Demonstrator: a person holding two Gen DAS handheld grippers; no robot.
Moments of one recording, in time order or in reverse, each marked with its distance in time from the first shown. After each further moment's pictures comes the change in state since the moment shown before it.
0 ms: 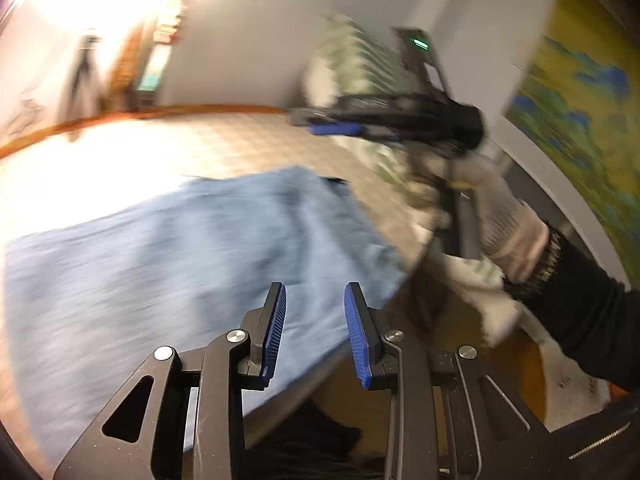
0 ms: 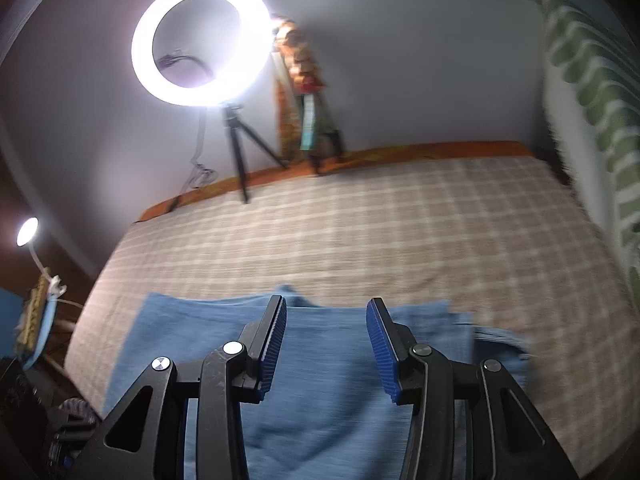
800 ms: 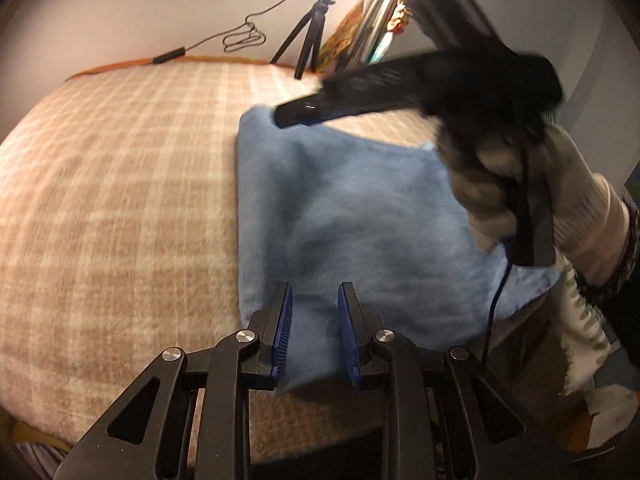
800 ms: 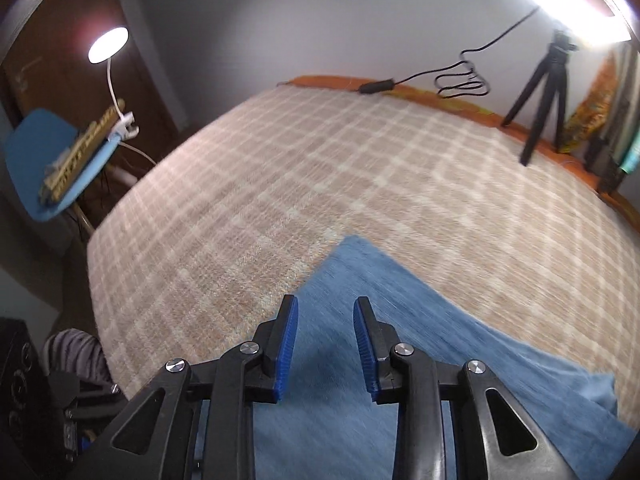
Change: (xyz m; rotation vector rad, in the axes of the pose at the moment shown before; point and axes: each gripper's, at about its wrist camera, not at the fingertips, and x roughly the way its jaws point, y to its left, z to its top) left arm -0.055 0.129 -0.090 -0.296 -0.028 0.391; right arm 0.189 0.280 -0.049 -0.513 0.300 0.251
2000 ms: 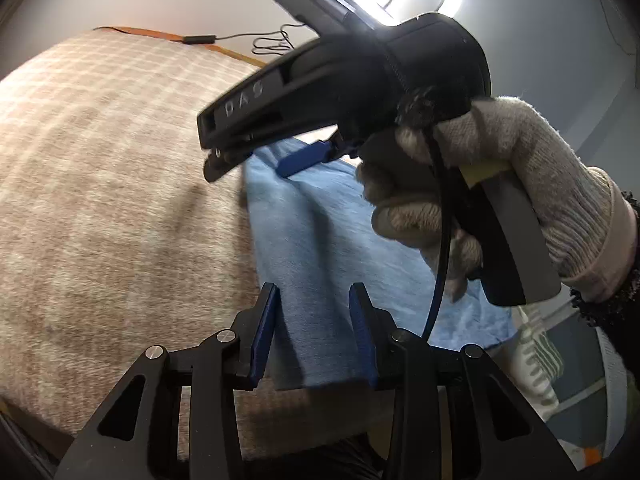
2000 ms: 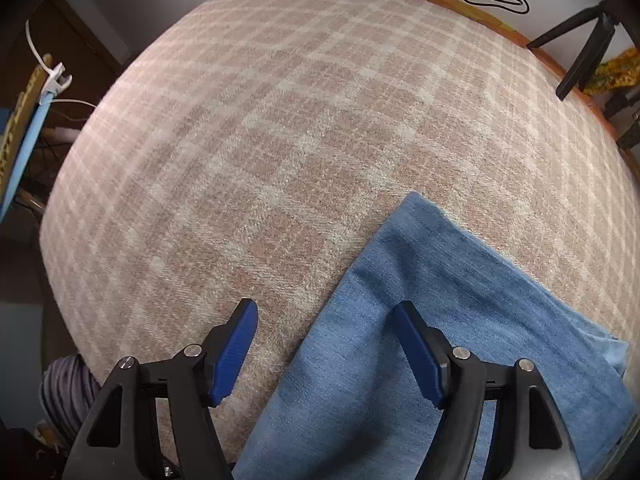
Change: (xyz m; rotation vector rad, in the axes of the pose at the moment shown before) left arm -0.012 0.028 0.001 -0.219 -0.090 -0.122; right arm 0.087 0.050 0.031 0.103 0.394 -0.135
